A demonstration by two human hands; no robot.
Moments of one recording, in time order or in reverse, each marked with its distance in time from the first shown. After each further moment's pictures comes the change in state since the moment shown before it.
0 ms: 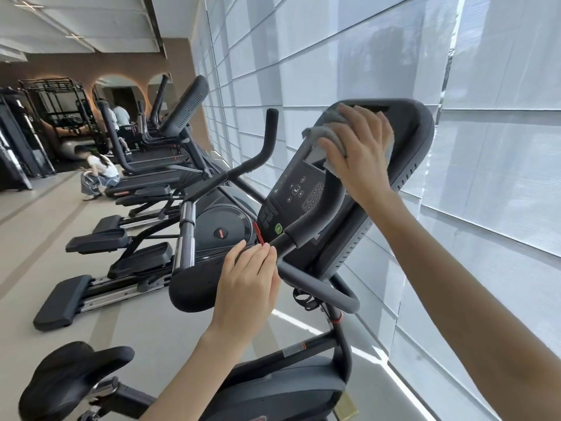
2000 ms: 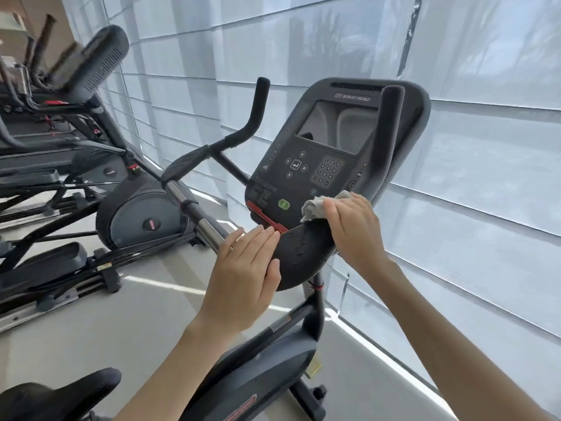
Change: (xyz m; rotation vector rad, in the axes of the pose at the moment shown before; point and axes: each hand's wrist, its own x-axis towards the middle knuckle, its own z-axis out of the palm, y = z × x) left_hand -0.059 -0.155 -0.007 -0.486 -0.124 0.129; right_hand -0.110 -0.177 0.031 -0.303 -0.358 0.311
